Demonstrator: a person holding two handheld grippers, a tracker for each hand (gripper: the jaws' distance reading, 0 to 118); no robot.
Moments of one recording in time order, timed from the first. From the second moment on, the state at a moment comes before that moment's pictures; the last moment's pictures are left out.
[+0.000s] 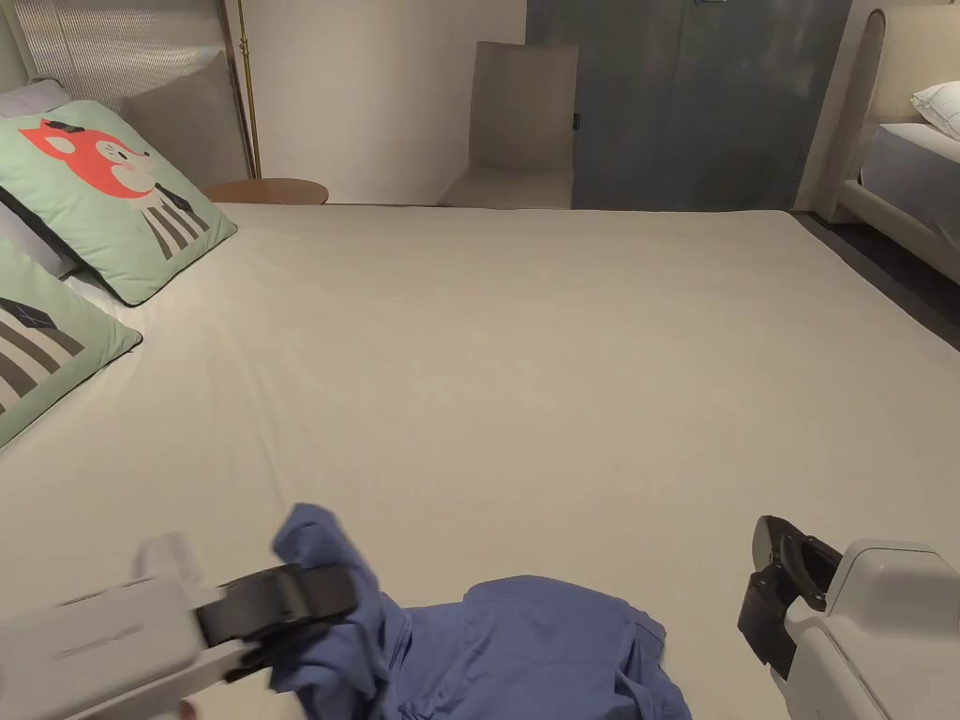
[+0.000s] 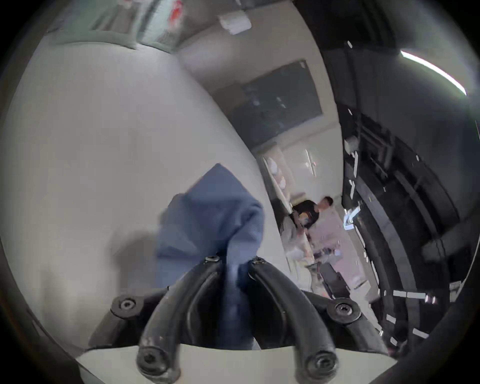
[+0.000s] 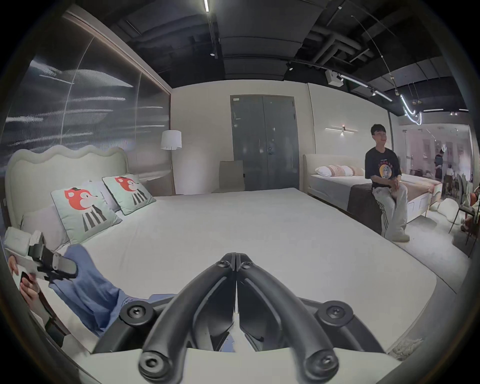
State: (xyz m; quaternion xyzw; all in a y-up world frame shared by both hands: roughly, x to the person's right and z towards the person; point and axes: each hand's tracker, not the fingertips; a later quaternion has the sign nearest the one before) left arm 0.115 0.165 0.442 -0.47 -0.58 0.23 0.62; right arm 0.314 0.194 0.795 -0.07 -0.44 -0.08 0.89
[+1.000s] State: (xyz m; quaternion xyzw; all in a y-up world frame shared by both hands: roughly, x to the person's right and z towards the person) left arm 0.241 0.117 0.589 -0.31 -0.50 -0.04 0.81; right arm 0.331 0.190 0.859 -0.05 -0.49 -0.10 0.86
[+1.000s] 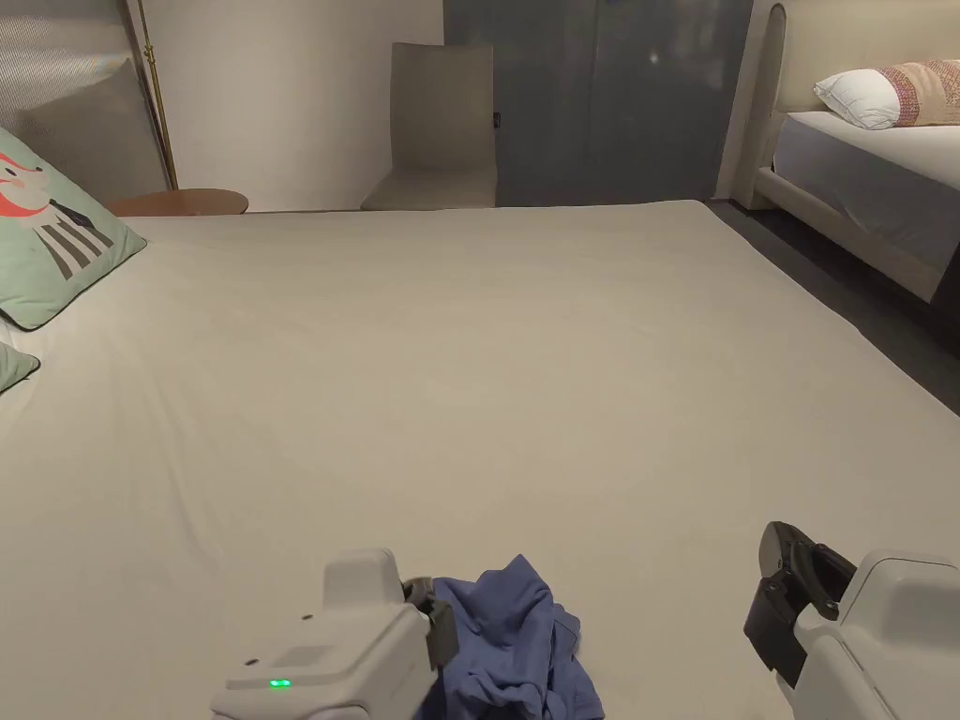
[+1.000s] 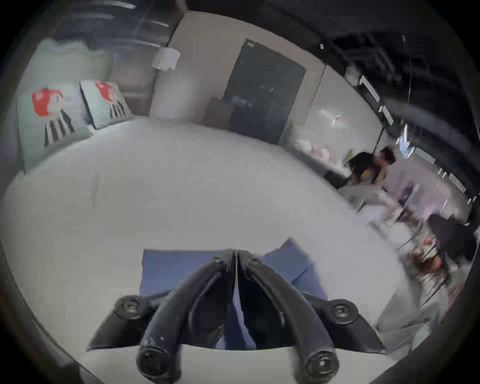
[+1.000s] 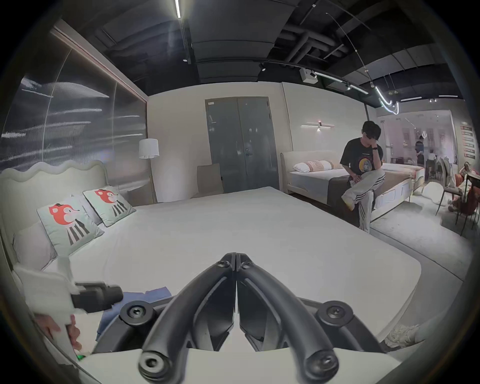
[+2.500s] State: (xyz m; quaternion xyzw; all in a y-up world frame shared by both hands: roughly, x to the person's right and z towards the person) left arm 0.120 0.125 0.488 -0.37 -0.53 0.15 0.75; right arm 0.370 0.081 0.715 -0.38 -0.29 -0.15 0.86
